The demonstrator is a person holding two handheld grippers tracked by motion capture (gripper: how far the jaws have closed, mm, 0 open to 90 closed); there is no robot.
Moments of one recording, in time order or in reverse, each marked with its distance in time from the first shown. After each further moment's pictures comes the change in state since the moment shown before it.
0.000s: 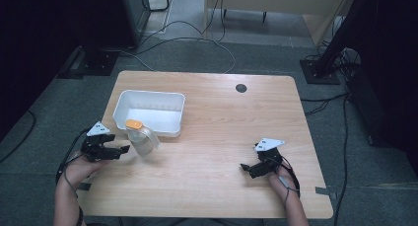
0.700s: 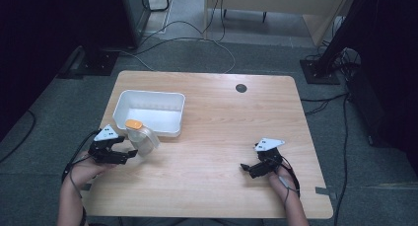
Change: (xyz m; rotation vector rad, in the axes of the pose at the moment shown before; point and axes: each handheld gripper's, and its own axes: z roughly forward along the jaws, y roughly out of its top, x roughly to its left) left arm -0.019 0.006 0.013 -0.040 -0.045 0.081; right arm 0.000 0.000 0.000 0.000 0.000 0.000
